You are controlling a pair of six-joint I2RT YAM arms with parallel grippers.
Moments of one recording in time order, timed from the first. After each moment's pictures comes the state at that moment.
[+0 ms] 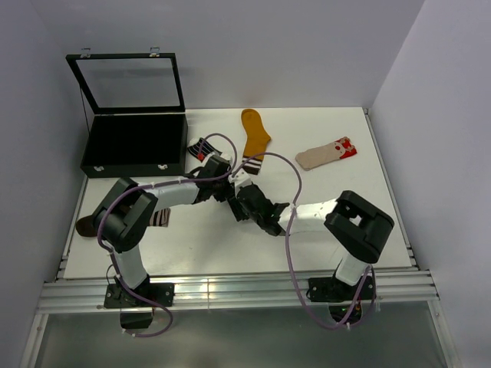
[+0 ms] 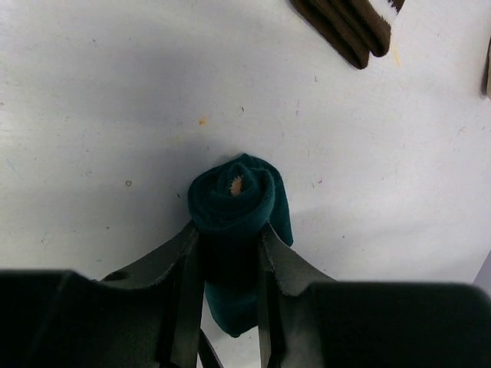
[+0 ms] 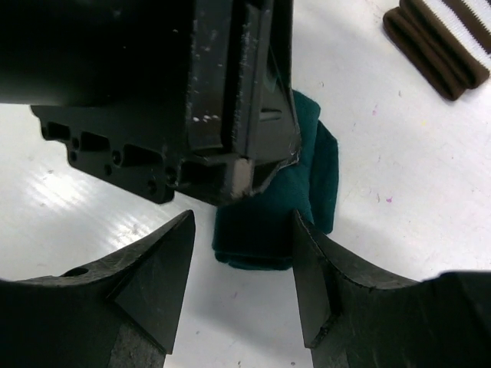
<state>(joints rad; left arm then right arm) -0.66 1.81 1.02 -0.06 -0.03 -1.03 0.92 1.66 0.73 0.32 0.30 0.17</state>
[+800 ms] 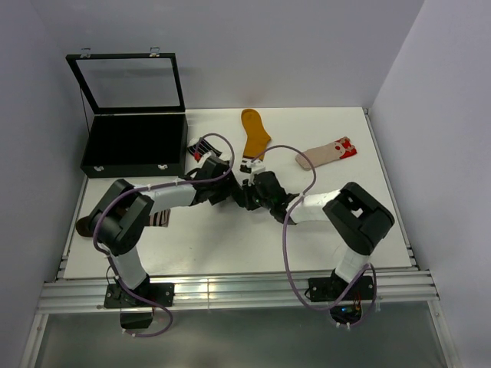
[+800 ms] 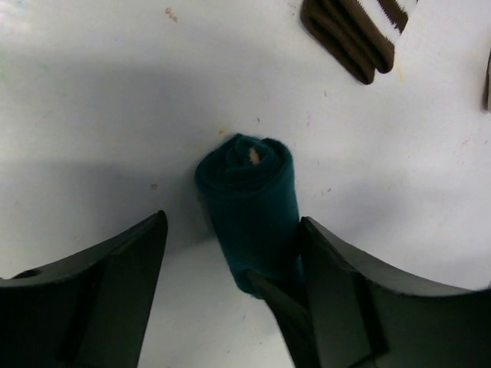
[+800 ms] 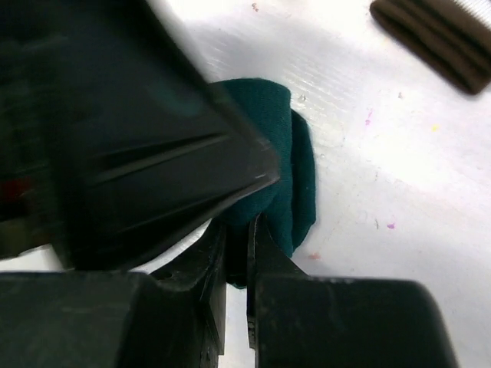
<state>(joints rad) -0.66 1.78 0.99 -0.05 -0.08 -1.02 0.75 1.72 0.72 0.41 0.06 0.31</state>
